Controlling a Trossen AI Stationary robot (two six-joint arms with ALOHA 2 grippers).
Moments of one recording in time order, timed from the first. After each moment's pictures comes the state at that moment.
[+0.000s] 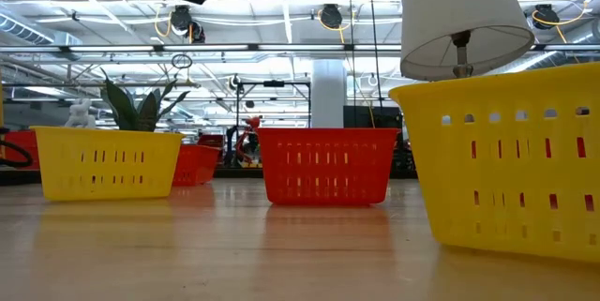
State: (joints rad) left arm -0.30 1.12 0.94 -0.49 -0.30 -0.07; right arm 0.83 1.79 1.30 -0.69 0.05 0.29
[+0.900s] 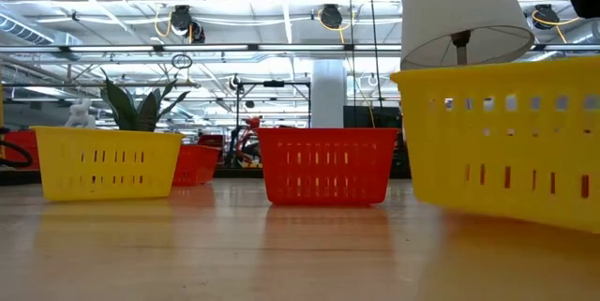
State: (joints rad) left arm -0.30 1.12 0.94 -0.47 -0.30 -0.03; right arm 0.83 1.81 1.26 -0.69 0.08 0.17
